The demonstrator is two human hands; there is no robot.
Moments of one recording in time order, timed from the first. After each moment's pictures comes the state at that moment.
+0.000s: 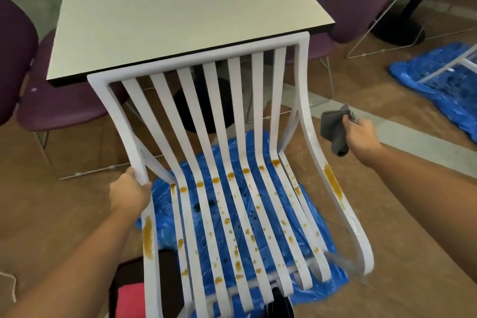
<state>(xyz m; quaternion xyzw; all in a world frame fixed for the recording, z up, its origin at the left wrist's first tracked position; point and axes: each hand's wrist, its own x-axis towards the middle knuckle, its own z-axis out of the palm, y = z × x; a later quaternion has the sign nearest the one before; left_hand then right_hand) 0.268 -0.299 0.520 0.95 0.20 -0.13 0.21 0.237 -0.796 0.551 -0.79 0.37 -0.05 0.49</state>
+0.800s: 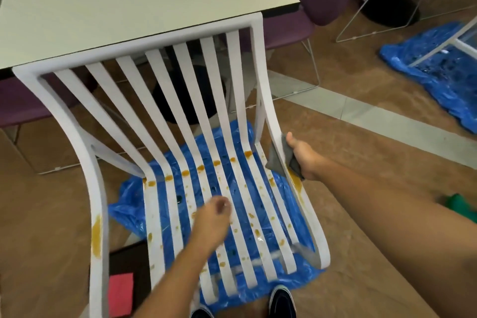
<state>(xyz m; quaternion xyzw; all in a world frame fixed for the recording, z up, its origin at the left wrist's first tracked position) 0.134 -0.526 0.492 0.87 0.07 -0.30 0.38 0.210 -0.802 0.475 -0.61 0.39 0.21 0.65</state>
